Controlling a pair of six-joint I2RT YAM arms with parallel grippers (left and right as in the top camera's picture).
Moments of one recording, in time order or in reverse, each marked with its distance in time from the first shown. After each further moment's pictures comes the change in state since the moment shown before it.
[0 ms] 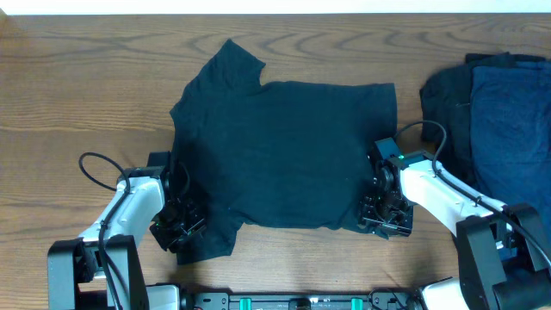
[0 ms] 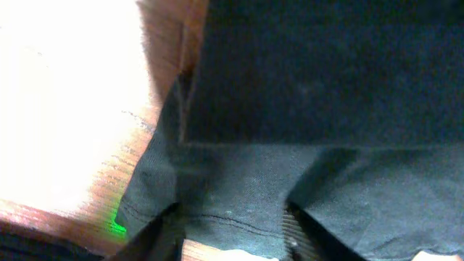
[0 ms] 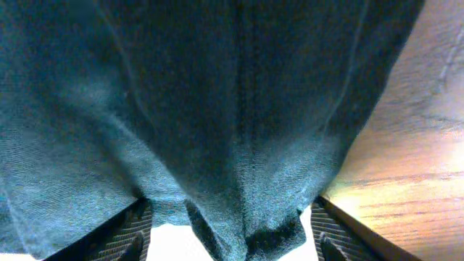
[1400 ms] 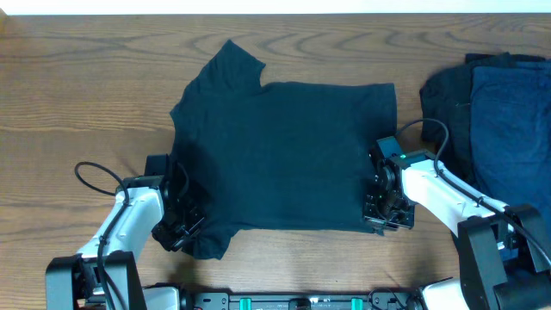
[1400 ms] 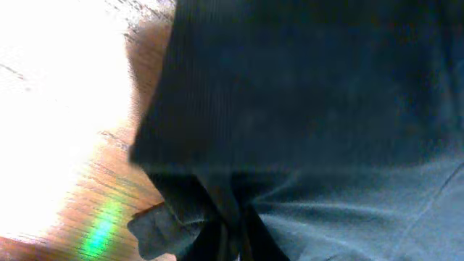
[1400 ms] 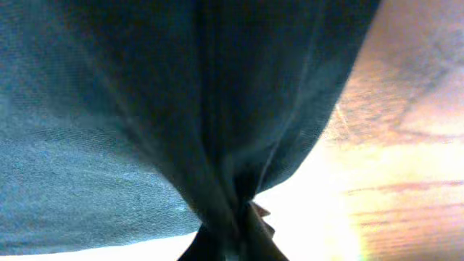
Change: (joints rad) left arm 0.001 -0.060 -0.061 0.110 0.019 -0.061; right arm -0.008 -0.005 0.005 0.001 0.022 -0.012
